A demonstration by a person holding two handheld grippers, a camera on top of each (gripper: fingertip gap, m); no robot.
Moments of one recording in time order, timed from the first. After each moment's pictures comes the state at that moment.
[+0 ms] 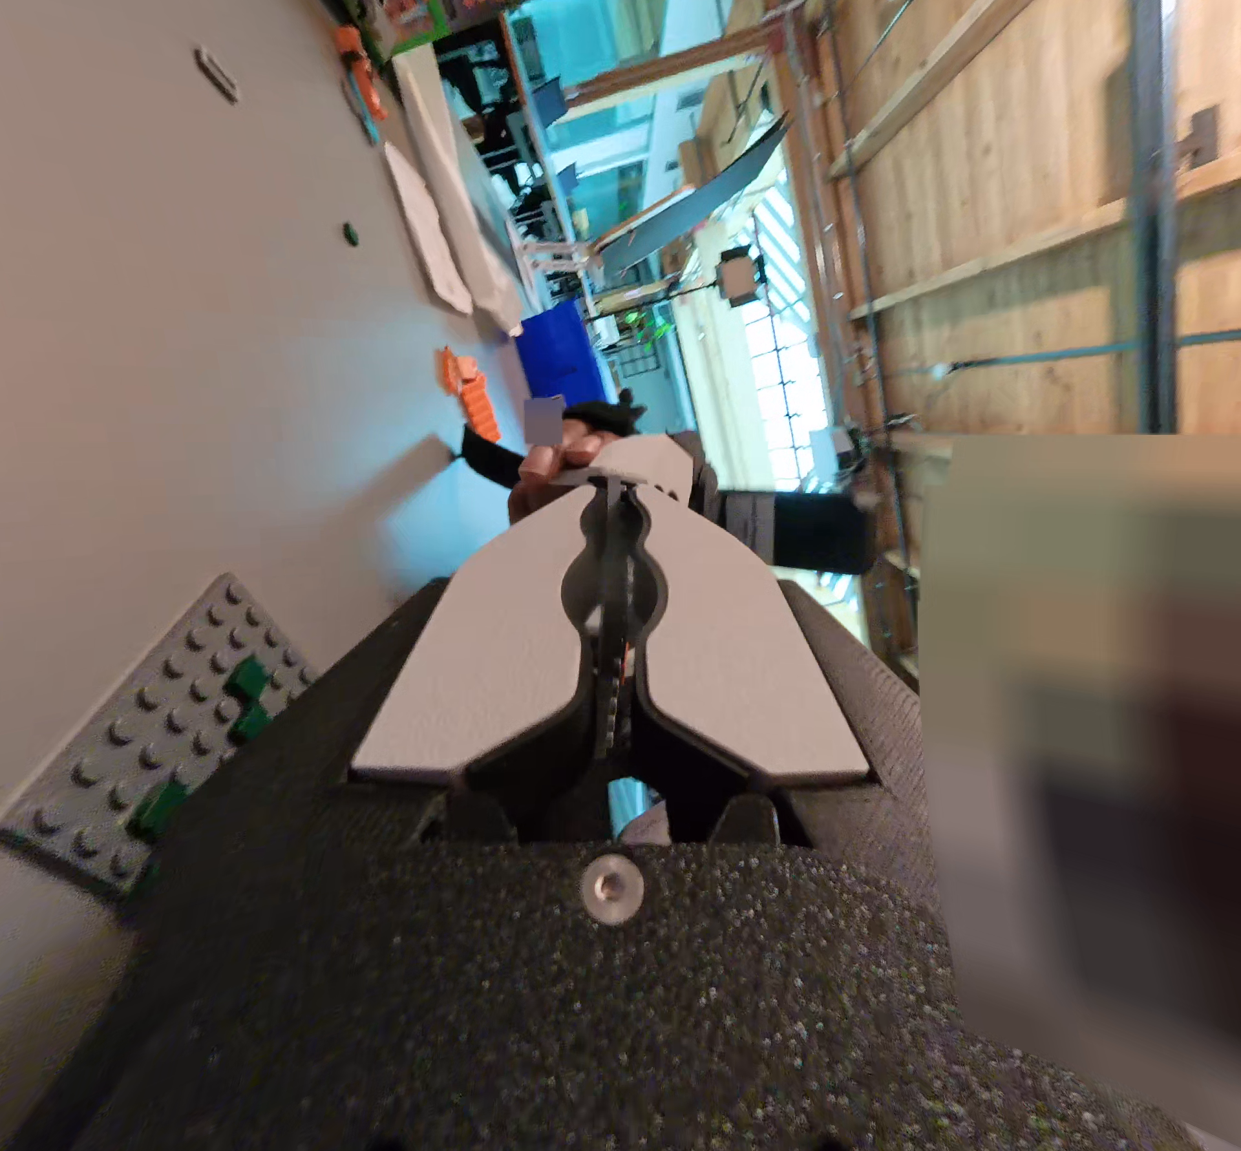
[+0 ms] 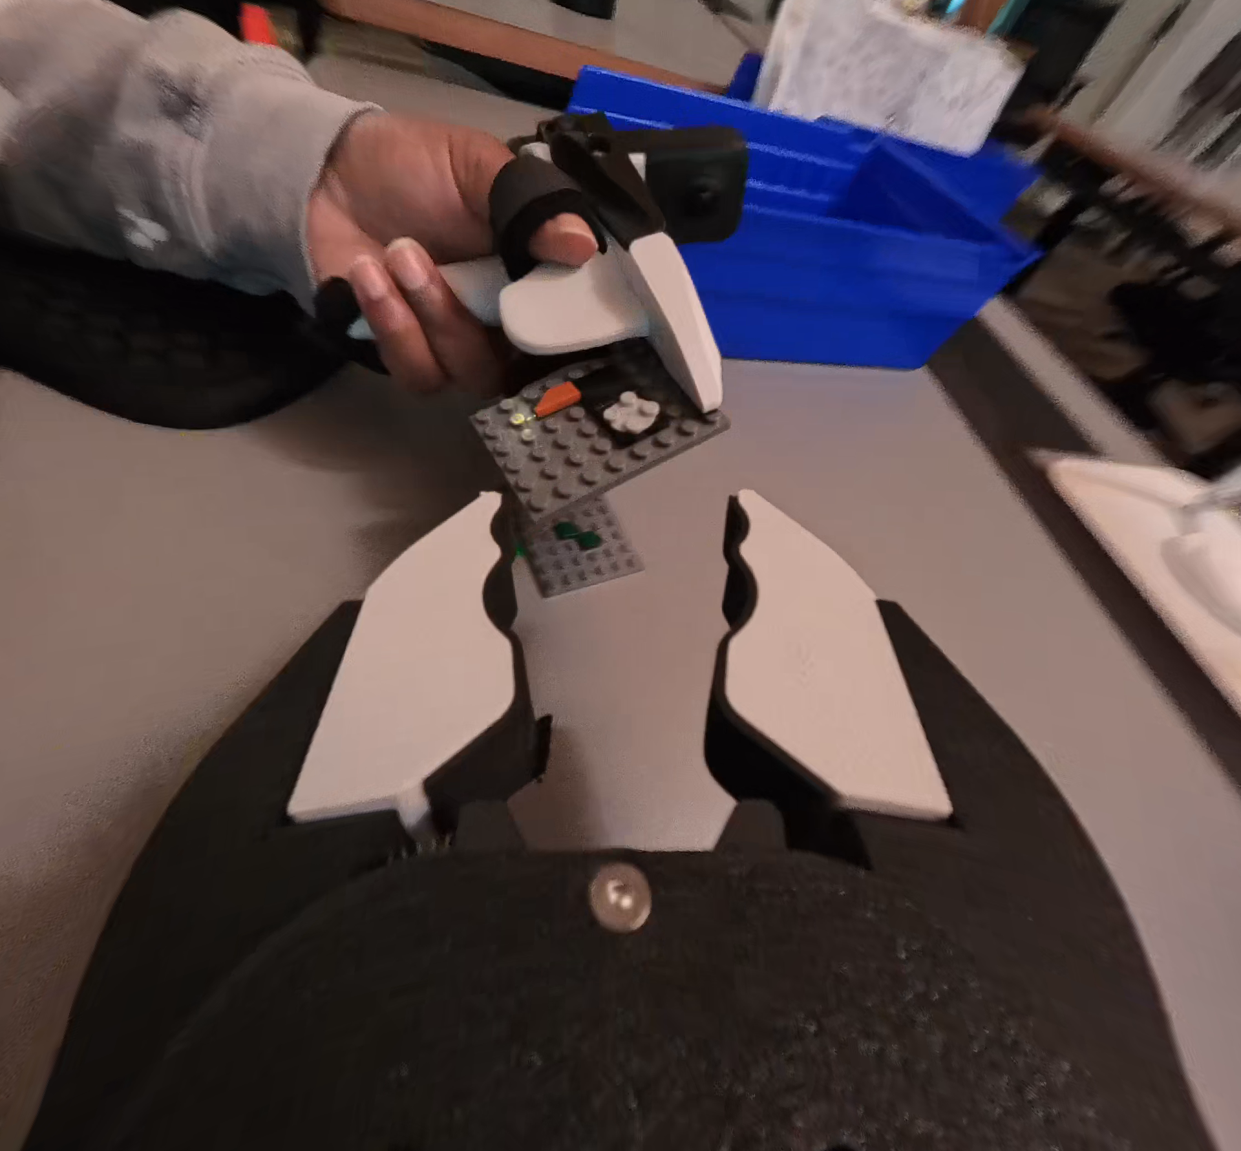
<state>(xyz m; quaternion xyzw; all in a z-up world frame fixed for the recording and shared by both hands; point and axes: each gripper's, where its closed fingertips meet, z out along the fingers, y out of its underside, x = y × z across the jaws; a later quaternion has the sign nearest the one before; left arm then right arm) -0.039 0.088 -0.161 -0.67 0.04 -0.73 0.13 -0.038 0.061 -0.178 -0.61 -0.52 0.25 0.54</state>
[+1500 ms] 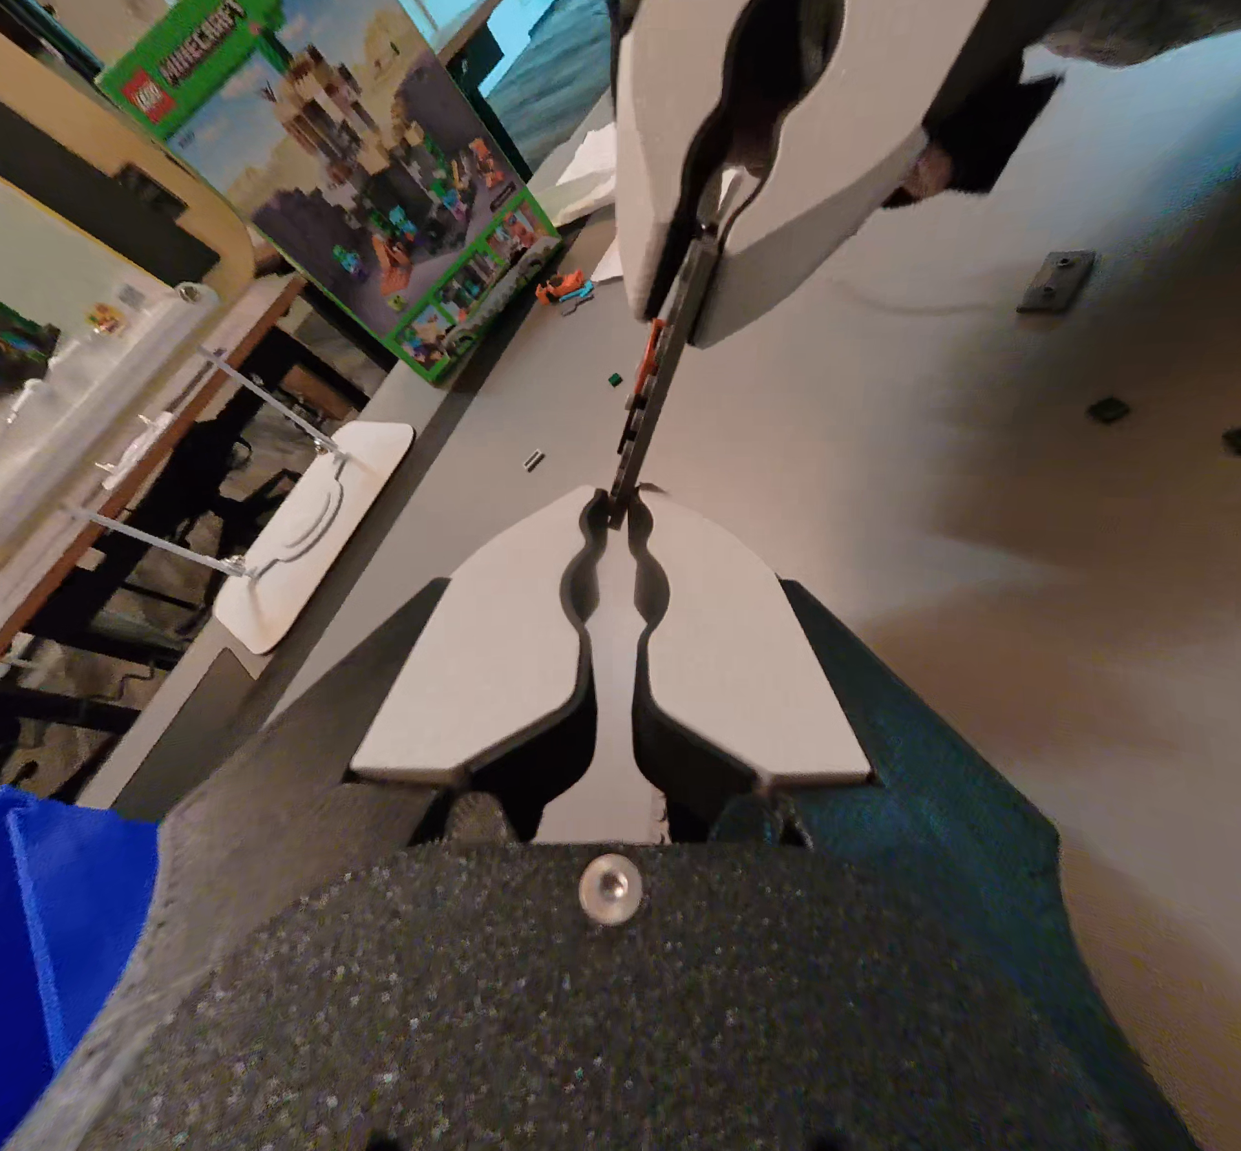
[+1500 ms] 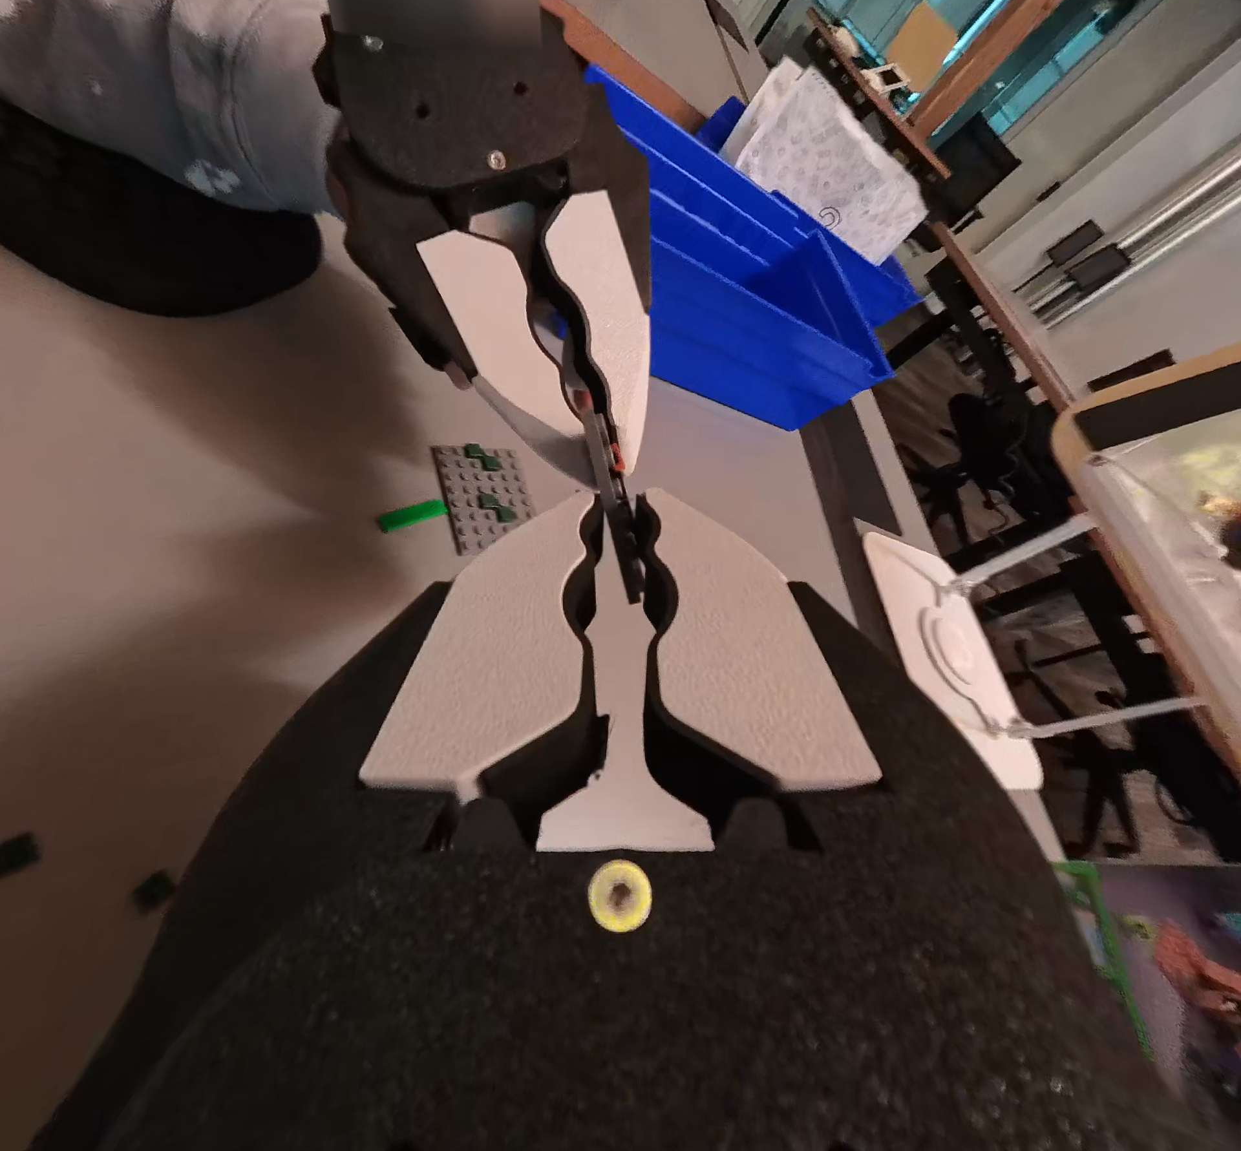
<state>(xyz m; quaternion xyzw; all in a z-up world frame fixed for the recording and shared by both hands) -0.027 0.074 -0.166 -0.56 0.59 -0.14 0.56 -0.012 0.051 -0.137 -0.54 -0.61 0.14 0.56</state>
